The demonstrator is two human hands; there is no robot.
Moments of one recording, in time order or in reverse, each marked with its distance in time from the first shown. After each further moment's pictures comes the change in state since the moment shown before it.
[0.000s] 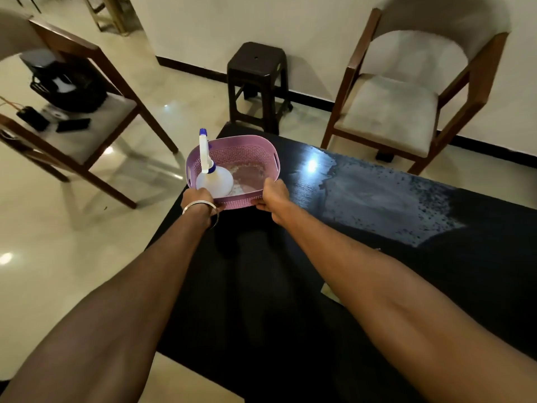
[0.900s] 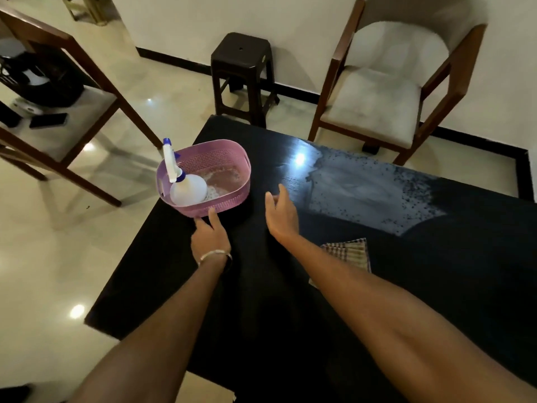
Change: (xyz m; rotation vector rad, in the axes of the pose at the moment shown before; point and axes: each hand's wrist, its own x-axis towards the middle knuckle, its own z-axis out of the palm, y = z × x) left_hand -0.050 -0.109 -0.002 0.563 0.173 0.388; right_hand -0.028 0.065 -0.053 -0.441 0.195 -0.329
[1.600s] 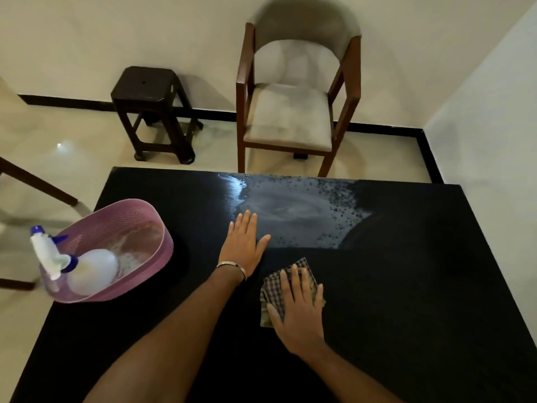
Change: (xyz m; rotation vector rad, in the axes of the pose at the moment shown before) left_hand -0.053 0.114 0.154 0.610 -0.602 1.108; right_hand -0.082 0.168 -0.092 -0.798 0.007 0.023
